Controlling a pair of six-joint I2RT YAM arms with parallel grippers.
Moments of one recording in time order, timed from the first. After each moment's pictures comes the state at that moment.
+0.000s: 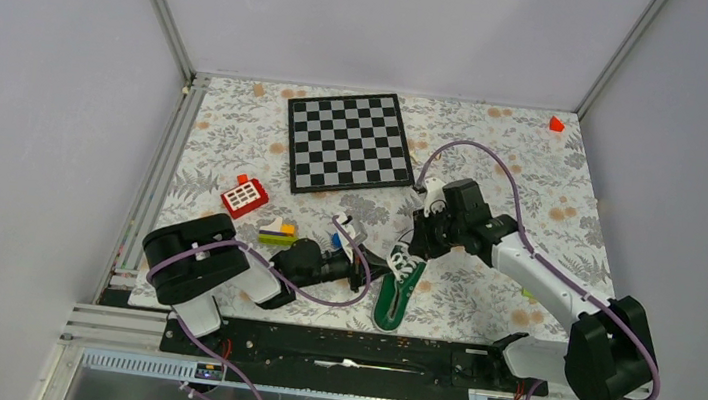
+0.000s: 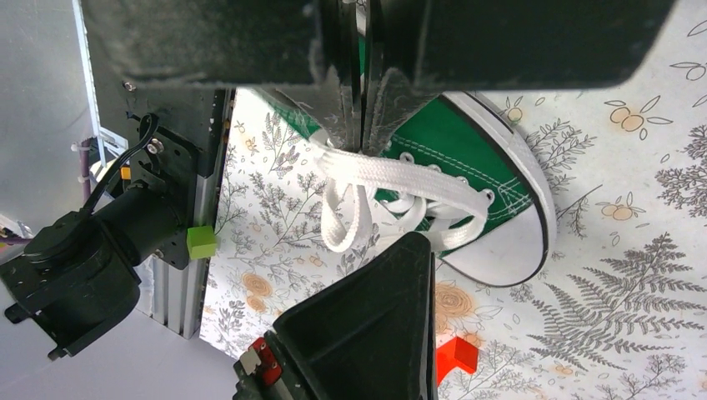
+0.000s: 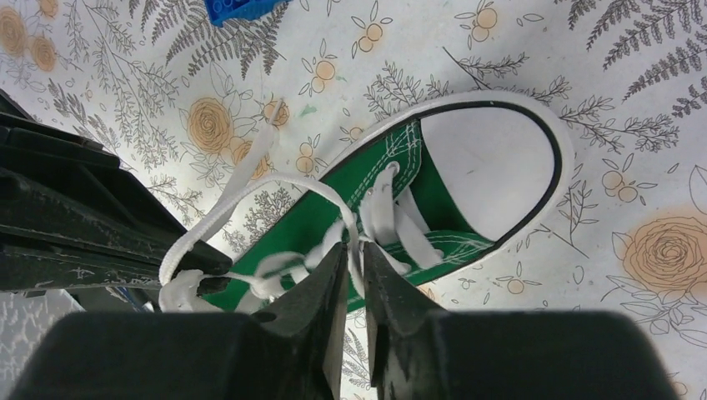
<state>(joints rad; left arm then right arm) -1.01 1.65 0.32 1.31 0.22 -0.35 0.52 1.28 0.80 -0.46 -0.35 0.09</state>
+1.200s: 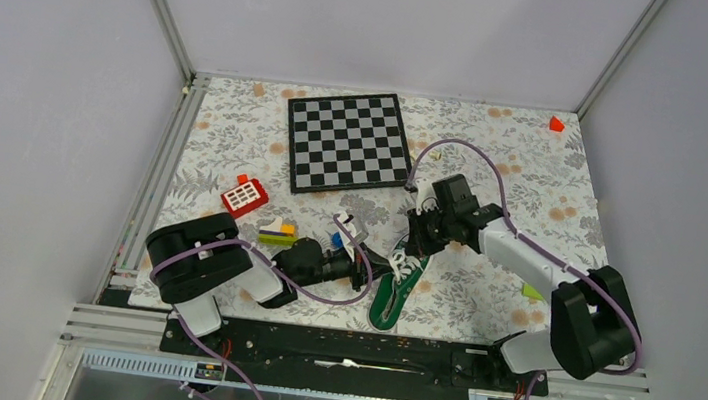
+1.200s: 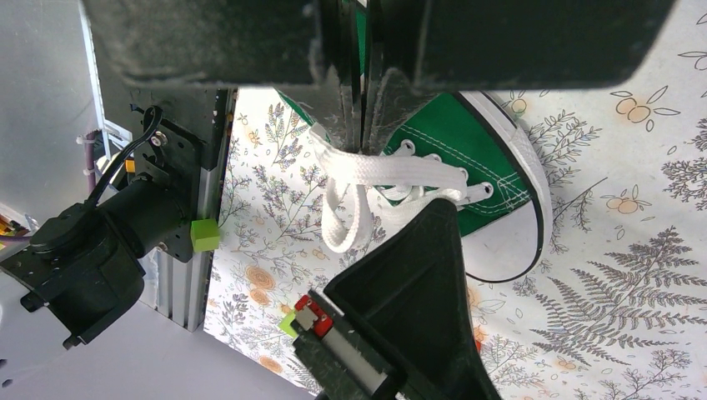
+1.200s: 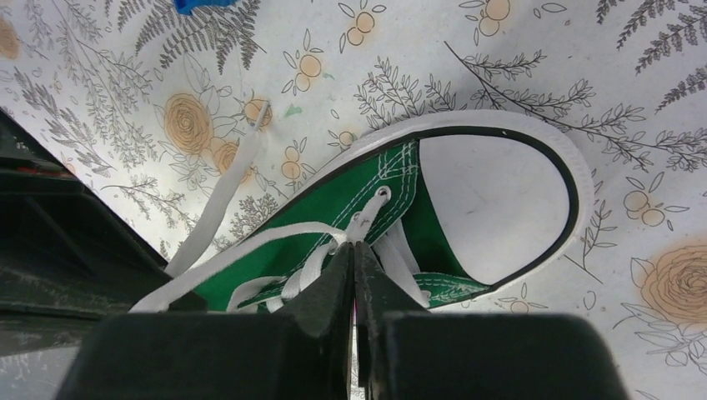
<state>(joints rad) -1.01 1.67 0.33 1.33 0.22 -0.37 0.52 1.44 0.85 -0.47 -0.37 0.07</state>
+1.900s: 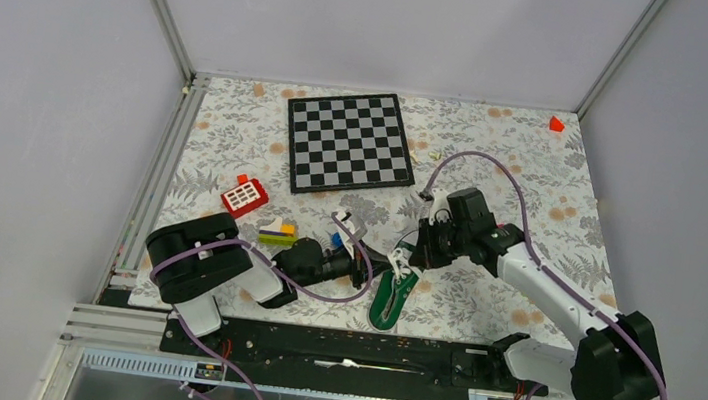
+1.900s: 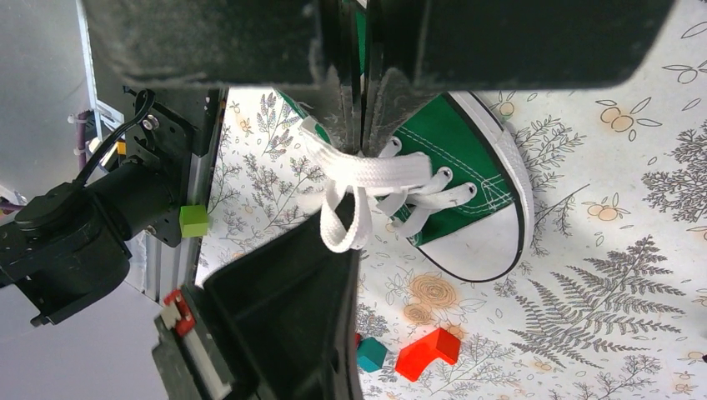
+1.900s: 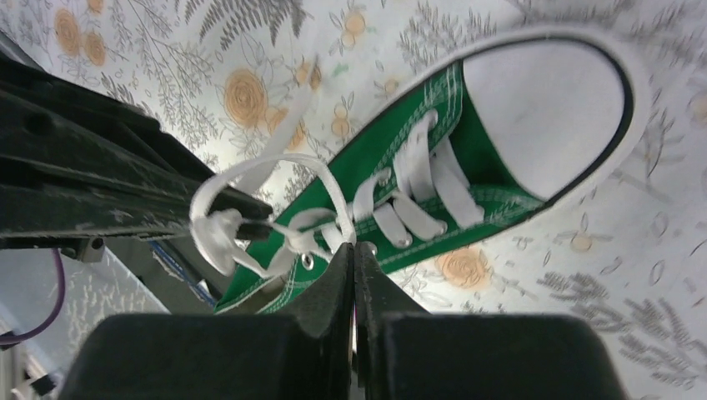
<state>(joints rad) -1.01 1.67 0.33 1.33 0.17 -0.39 0.52 1.22 0.76 -0.49 -0.40 0.21</state>
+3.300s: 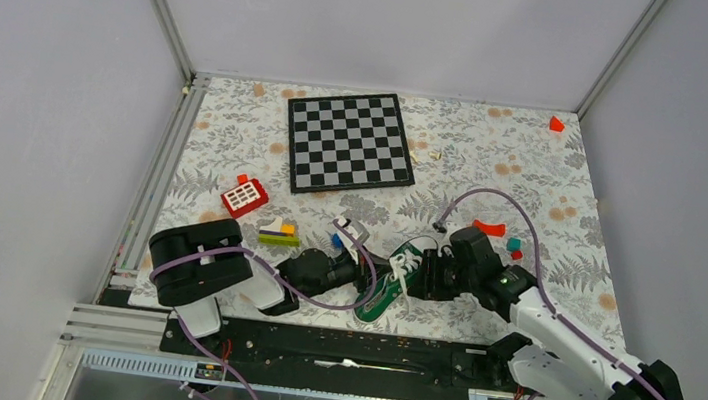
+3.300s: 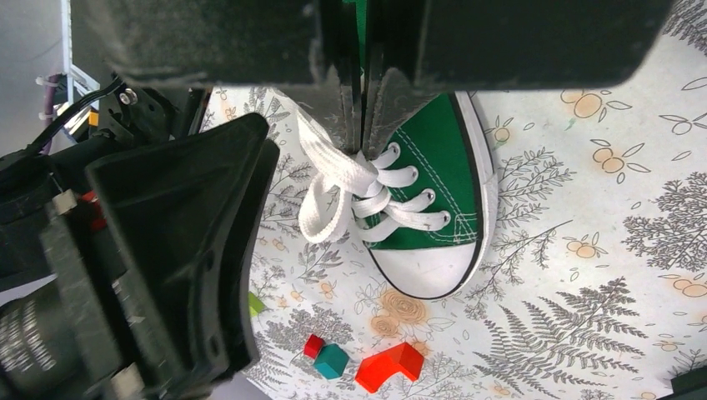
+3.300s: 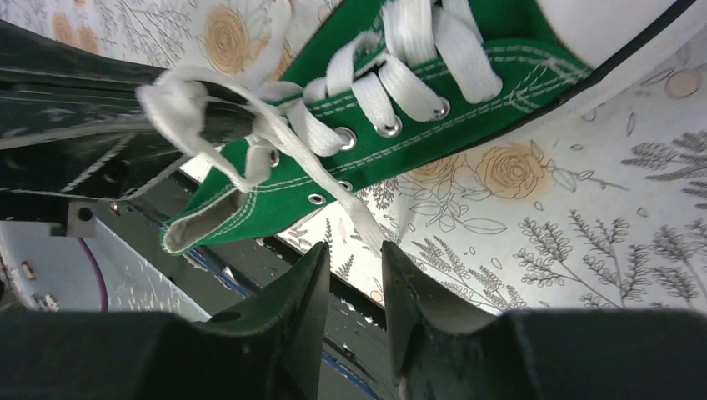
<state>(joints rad) -1.11 1.67 0.33 1.28 -0.05 -0.43 0.64 0.95 0.48 -0.46 -0.31 0.56</state>
